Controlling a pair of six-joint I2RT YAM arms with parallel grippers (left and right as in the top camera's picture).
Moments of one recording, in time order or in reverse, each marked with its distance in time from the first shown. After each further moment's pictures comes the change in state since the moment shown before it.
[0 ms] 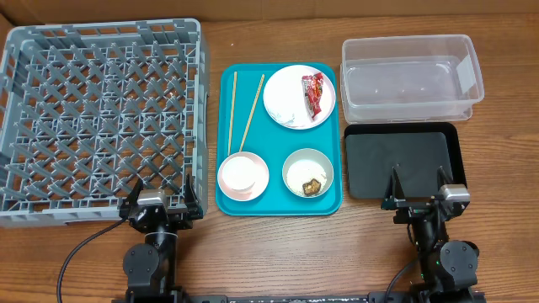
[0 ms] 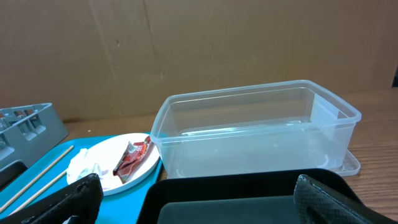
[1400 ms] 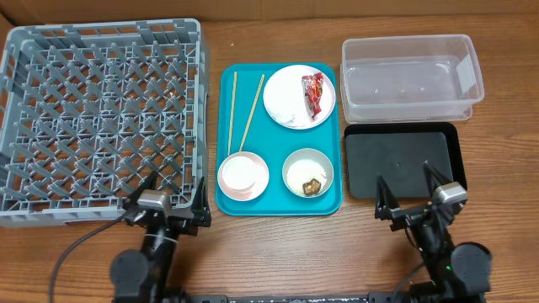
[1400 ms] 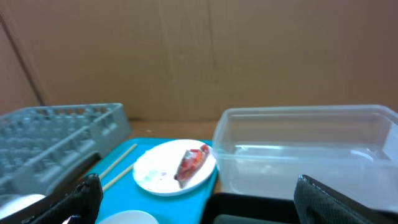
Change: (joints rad) left arm 0.000 0.057 0.248 -0.159 0.237 -0.064; right arm 0.000 0.051 0.195 -0.113 -0.243 0.001
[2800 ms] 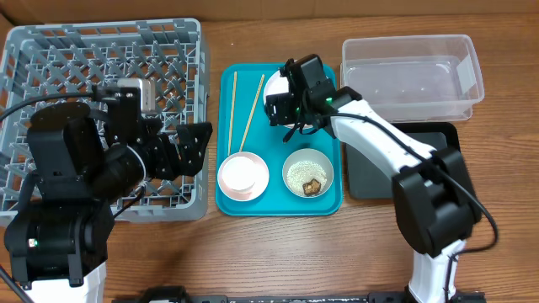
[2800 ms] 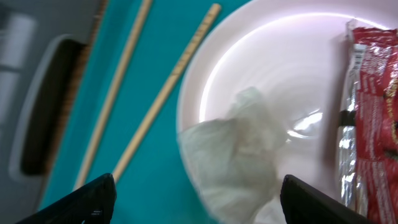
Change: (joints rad) left arm 0.000 0.977 1.216 -0.828 0.270 -0.014; right arm 0.335 1.962 1.295 -0.293 -0.030 0.172
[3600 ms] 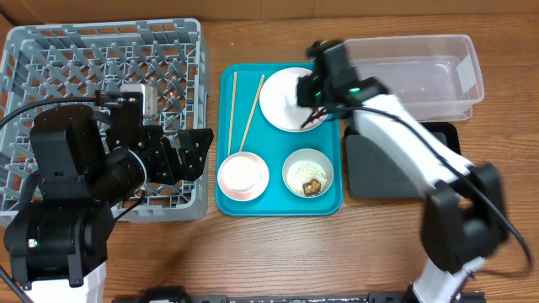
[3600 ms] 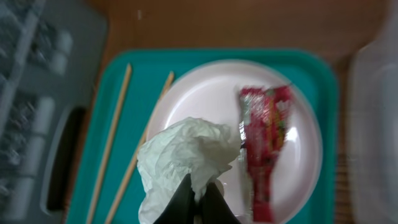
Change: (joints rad) left arm 0.000 0.000 0.001 -0.055 0.002 0.000; right arm -0.104 -0.164 0.005 -0.055 0.084 0.089
